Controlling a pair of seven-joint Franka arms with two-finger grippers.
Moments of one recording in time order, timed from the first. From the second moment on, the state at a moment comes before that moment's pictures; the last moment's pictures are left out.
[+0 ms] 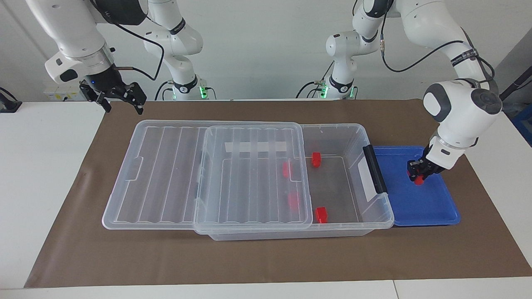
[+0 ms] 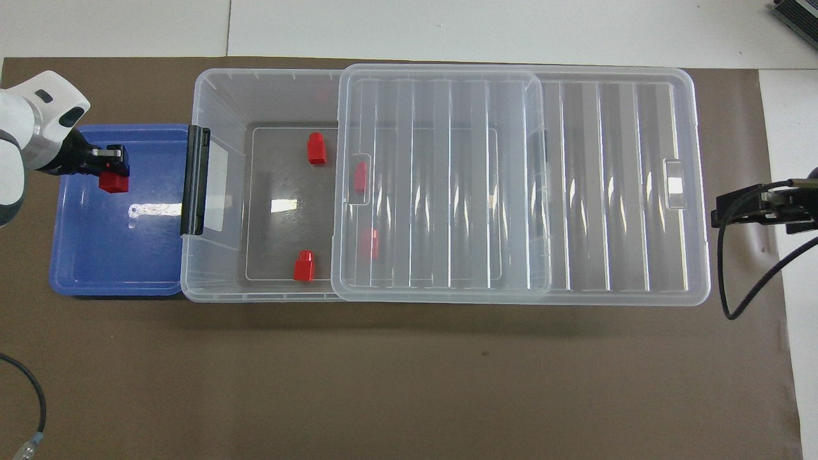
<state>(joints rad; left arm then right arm) 0.08 0.30 -0.05 -1.62 0.00 1.97 0.00 0.03 -0.04 -0.06 -1.61 -0.02 1.54 0.09</state>
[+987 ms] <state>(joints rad) -0.19 0.30 -0.10 -1.52 -0.06 1.98 -0.63 0.03 -0.04 -0.06 -1.61 -0.02 1.57 0.09</state>
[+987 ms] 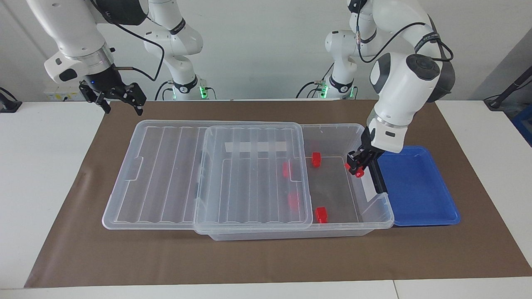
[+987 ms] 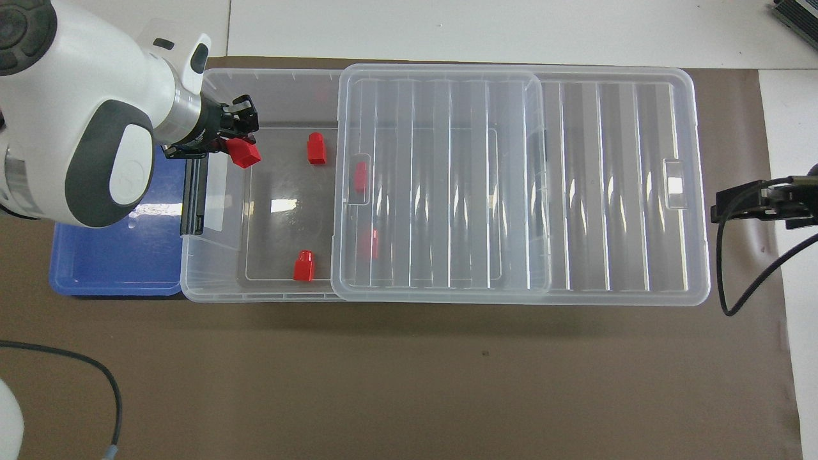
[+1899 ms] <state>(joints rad) -0.23 0.31 -0.10 -1.75 0.04 2.23 -0.62 0.03 -0.03 -0.06 -1.61 -0.02 1.59 0.09</state>
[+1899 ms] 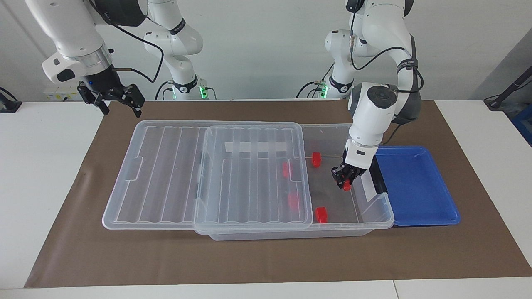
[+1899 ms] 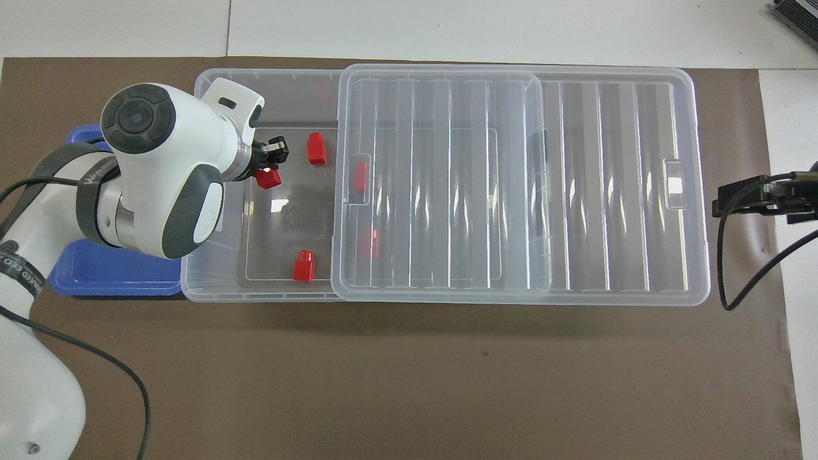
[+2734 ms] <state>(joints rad) -0.25 0.40 -0.10 -1.88 0.11 2.45 -0.62 0.03 -0.03 -0.06 -1.61 -0.02 1.59 0.09</state>
